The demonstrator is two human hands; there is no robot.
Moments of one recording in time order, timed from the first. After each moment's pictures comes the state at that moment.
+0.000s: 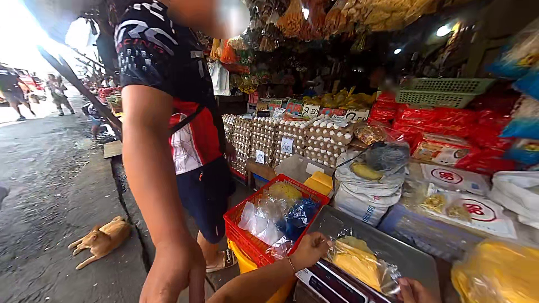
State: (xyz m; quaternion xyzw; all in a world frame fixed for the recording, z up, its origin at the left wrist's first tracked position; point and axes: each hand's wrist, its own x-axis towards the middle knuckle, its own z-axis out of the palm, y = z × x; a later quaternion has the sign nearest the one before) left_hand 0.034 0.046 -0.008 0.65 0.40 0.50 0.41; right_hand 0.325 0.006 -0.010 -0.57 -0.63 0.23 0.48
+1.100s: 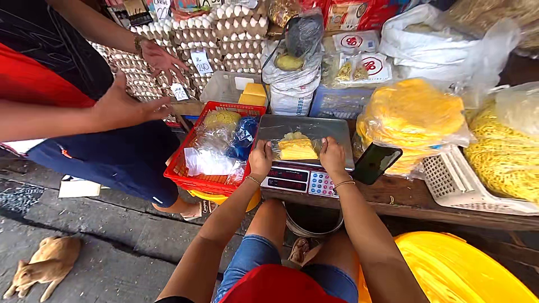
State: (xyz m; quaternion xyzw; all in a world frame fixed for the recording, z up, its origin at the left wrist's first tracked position) left_hand 0.052 0.050 -0.008 0.68 0.57 0.43 0.15; right_hand 0.289 0.033 0.008 -0.76 -0.57 0.07 0.29
